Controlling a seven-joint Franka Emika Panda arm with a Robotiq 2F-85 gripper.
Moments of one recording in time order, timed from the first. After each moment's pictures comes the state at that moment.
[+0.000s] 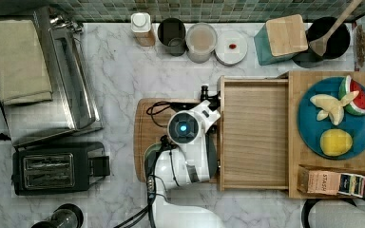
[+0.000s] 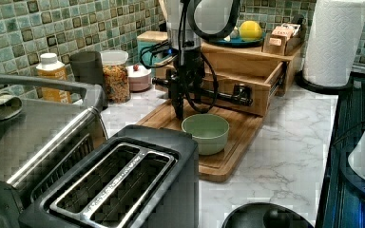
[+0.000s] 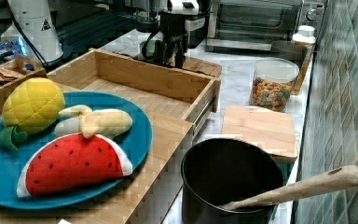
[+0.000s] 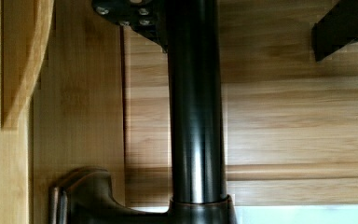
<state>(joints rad) 0.05 0.22 0.00 -2.41 -0.23 1.05 -0.47</state>
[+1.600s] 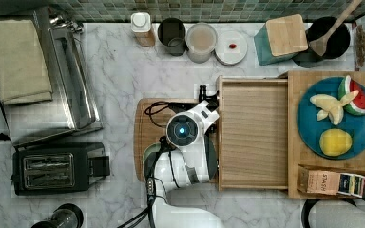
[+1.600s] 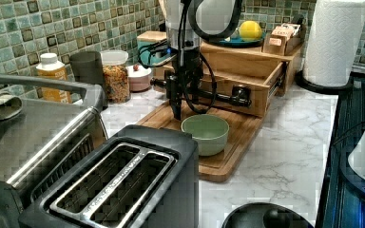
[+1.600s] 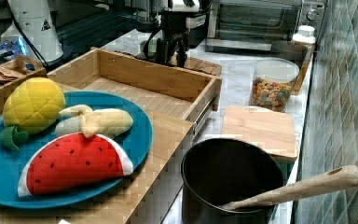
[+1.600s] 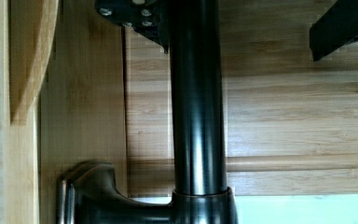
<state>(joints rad) 0.03 0.21 0.01 -2.42 -0.24 1.08 -0.47</state>
